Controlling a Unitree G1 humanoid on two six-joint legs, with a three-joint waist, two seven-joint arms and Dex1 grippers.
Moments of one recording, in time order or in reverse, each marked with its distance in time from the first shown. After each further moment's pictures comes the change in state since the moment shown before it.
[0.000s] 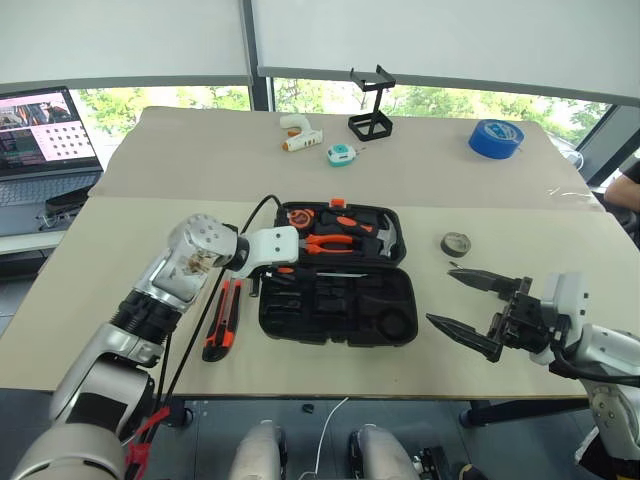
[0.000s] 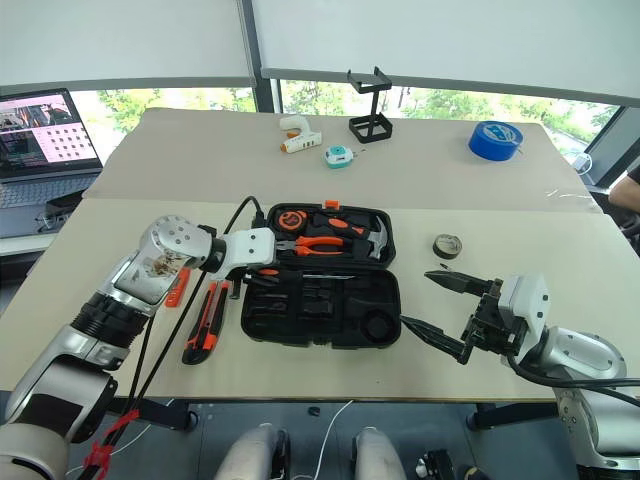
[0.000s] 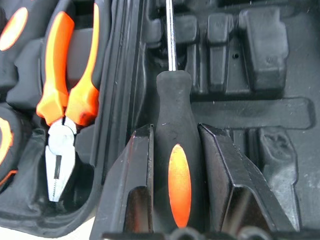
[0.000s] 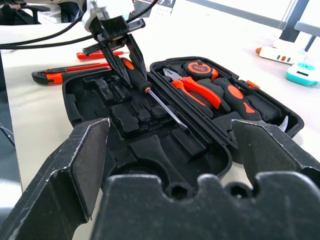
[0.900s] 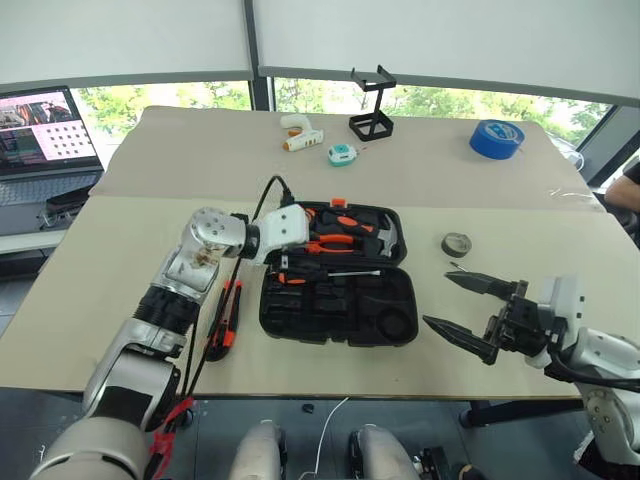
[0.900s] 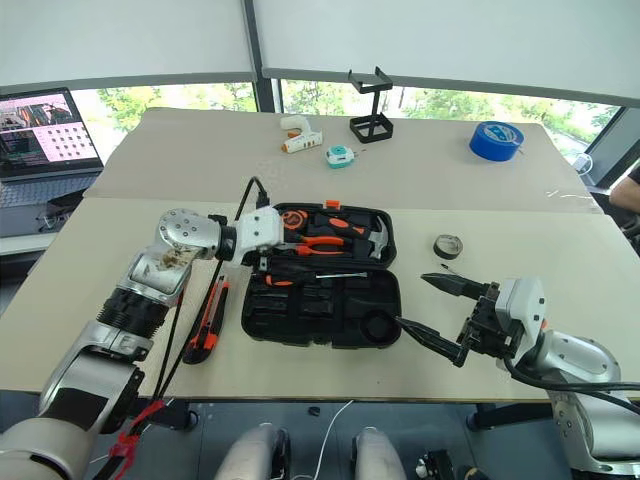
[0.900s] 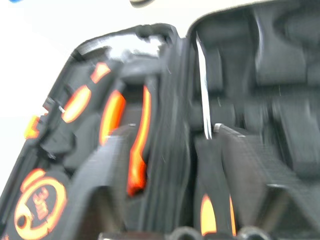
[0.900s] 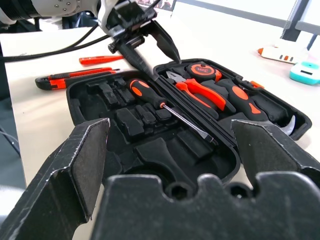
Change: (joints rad) left arm -0.022 -0.140 0.165 0.119 -0.131 -0.093 0.057; right arm 0.026 0.045 -0.003 -0.020 -0.001 0.018 -0.018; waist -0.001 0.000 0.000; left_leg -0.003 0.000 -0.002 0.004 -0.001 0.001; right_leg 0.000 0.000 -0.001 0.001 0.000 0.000
